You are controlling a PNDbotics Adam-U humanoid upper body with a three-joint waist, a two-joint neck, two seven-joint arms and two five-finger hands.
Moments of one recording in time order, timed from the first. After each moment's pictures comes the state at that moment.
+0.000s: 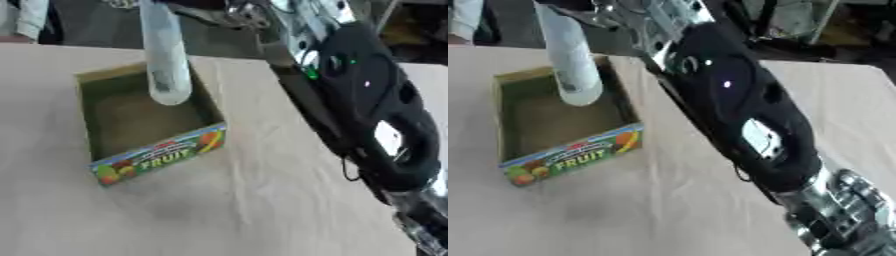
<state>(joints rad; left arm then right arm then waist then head) -0.48 0.43 0.10 -1.98 0.34 -0.14 0.54 -1.29 -0.18 0.43 -1.54 -1.68 0.24 -0.87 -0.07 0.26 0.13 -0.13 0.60</state>
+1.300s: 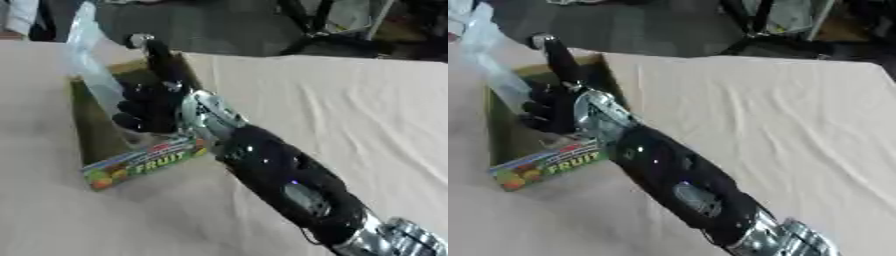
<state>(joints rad) -0.52 0.42 0.08 -1.98 0.36 -0.31 0.50 -1.06 -0.06 0.51 -1.27 -1.62 0.28 -0.67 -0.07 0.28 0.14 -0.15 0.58</state>
